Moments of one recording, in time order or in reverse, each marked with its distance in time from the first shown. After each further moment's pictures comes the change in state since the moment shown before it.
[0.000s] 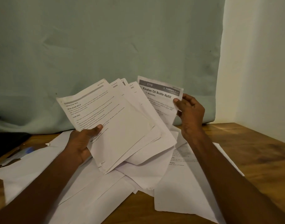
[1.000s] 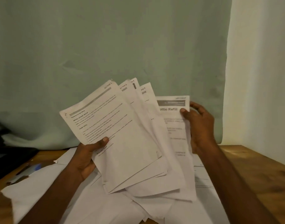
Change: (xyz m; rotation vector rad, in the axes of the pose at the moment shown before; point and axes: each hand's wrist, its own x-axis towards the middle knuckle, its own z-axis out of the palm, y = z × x) left_hand -0.011 0.034 0.007 -0.097 -0.199 0.086; right_hand -0.011 -0.054 0.023 0.041 -0.074 -0.091
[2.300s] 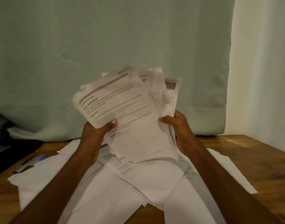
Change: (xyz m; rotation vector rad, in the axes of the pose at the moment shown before) left_hand -0.006 0.017 0.041 0.166 0.104 0.157; right_hand -0.026 0.041 0.013 -0.019 -0.411 0.183
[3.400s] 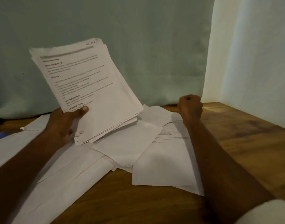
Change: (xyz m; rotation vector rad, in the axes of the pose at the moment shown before) left_hand -0.008 -0.047 -0.012 0.139 0.090 -0.272; right_hand 0.011 0.050 -0.130 -0.719 0.820 0.247
